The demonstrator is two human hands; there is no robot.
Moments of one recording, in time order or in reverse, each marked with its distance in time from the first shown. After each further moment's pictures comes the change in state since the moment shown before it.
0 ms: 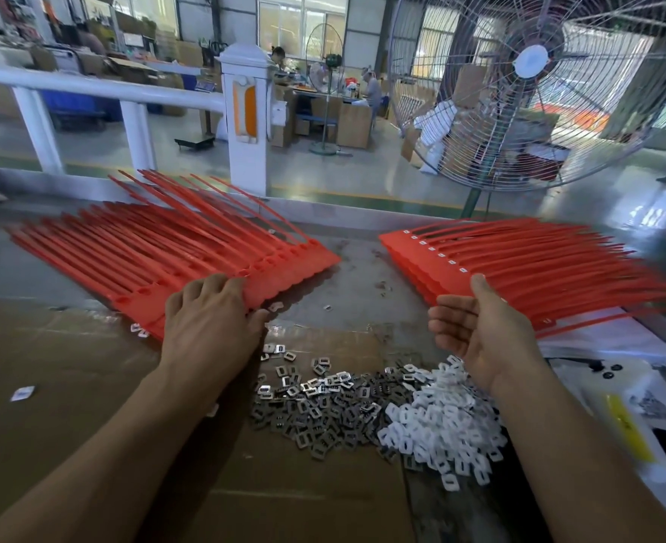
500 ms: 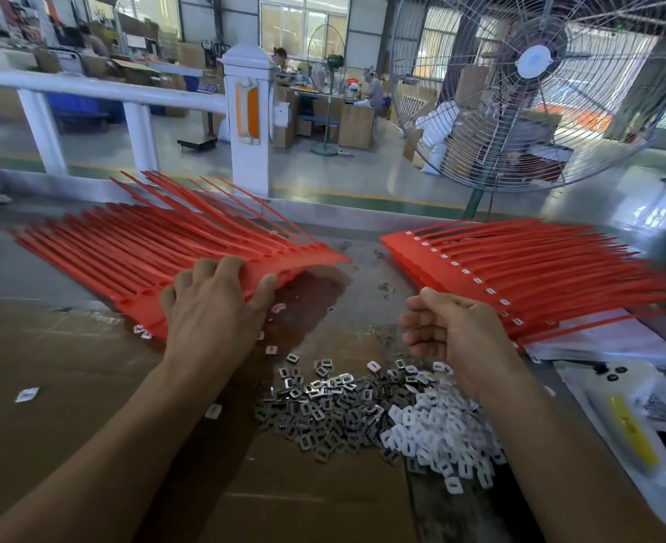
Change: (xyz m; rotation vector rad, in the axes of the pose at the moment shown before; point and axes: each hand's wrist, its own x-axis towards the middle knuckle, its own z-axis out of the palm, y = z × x) left_hand 0.001 0.008 -0.014 -0.200 0.109 -0.085; right_hand -0.007 0.015 0.013 -0.205 -0.204 -0.145
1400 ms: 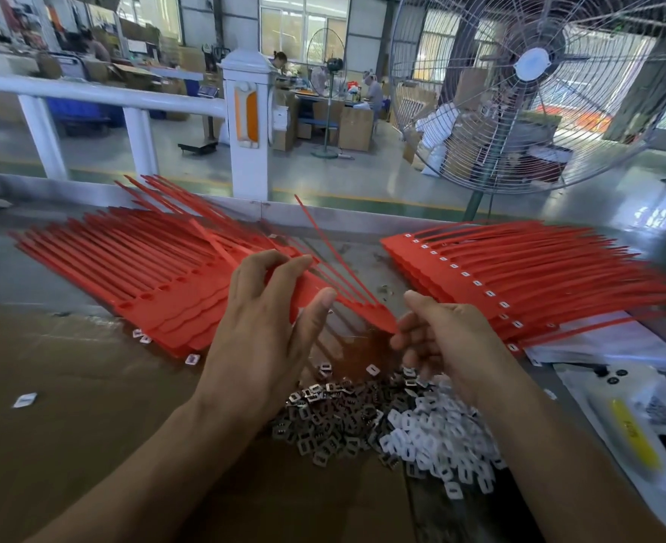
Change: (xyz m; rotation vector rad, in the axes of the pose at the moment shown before) left_hand -0.041 0.030 -0.001 -0.324 0.106 0.445; right_hand -0.003 -0.003 0.008 -0.141 -0.027 0.057
